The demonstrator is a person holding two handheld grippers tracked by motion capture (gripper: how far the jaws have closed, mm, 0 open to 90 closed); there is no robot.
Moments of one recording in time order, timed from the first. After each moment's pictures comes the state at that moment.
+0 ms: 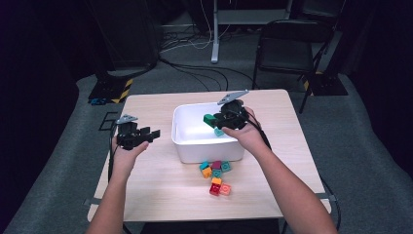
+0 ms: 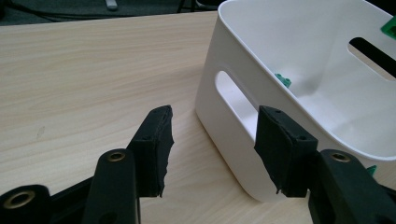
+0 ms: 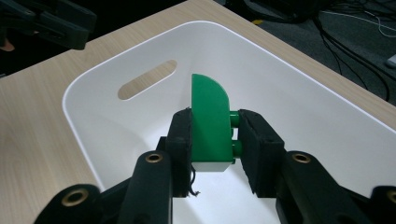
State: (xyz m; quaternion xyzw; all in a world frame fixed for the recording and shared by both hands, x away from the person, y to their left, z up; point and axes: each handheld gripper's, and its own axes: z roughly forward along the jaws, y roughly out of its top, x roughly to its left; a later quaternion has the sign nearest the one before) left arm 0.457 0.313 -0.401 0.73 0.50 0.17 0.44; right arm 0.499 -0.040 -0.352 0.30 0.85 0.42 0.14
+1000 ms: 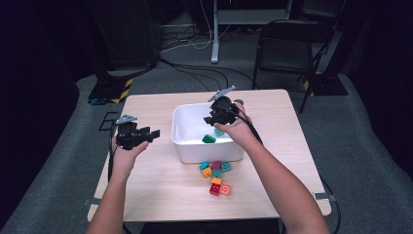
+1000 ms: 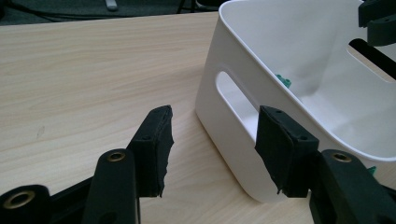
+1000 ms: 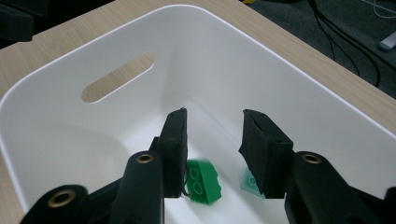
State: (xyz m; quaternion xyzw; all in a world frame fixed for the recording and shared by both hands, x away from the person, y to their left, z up) left arm 0.457 0.314 -0.401 0.72 0.50 0.16 0.45; right arm 0.528 -0.015 -0.363 0.31 0.86 0.37 0.14
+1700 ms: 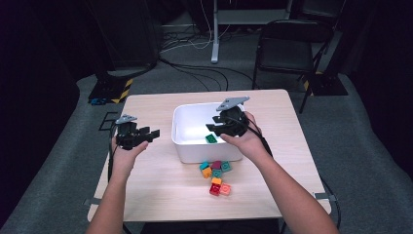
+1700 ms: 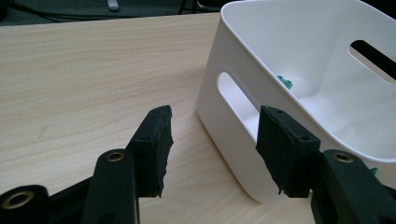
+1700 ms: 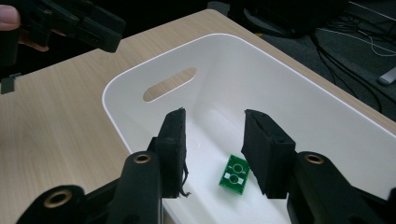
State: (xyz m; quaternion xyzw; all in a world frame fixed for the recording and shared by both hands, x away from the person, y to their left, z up) left arm 0.457 0.314 -0.401 0.72 0.50 0.17 0.45; right arm 0.466 -0.037 -0.341 0.28 0.84 0.44 0.16
